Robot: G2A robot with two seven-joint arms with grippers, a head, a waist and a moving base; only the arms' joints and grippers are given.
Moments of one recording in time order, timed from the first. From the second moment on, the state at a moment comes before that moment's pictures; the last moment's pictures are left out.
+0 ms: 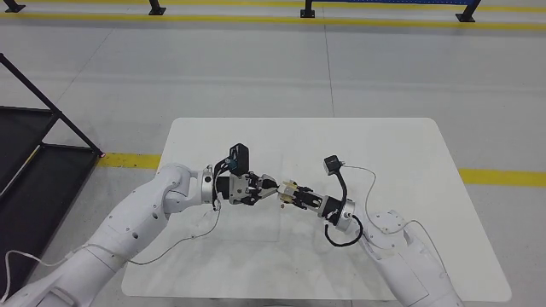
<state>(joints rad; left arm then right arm) 1.13 -0.88 -0.91 -1.45 0.89 -0.97 0.02 -1.31 -1.23 0.99 -1.49 0.13 -0.34 0.67</state>
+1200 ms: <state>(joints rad) 1.20 -0.89 -0.98 -1.52 1.18 -0.93 0.15 -1.31 -1.23 0.99 -1.49 0.13 -0.34 0.67</state>
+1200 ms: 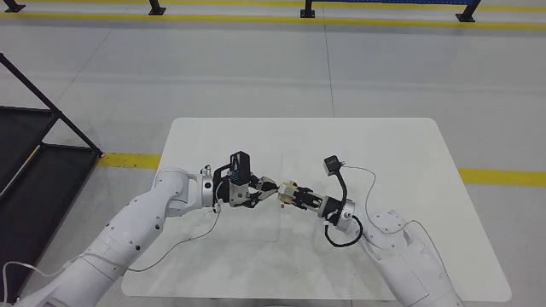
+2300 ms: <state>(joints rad) 1.23 -0.89 -1.02 -1.56 1.29 -0.93 0.17 -1.31 -1.23 0.99 -1.49 0.13 -0.34 0.67</state>
